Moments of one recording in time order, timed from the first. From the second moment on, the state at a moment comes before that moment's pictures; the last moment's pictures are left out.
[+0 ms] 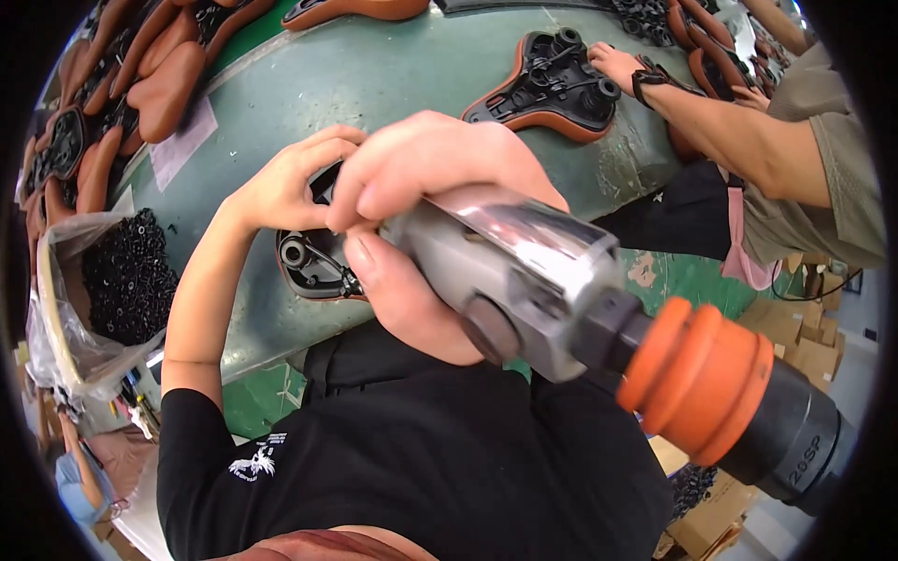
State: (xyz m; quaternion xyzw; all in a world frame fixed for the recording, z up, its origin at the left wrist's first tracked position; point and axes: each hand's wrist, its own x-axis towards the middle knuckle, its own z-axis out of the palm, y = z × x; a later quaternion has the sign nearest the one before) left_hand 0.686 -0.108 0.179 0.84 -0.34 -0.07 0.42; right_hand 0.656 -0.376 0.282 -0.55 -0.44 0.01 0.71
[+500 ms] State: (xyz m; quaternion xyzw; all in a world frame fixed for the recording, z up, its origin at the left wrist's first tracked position) left_hand 0.645 -0.121 0.142 0.78 -0.19 0.01 0.59; right_hand 0.680 -0.324 0.253 -0.60 -0.49 0.07 0.63
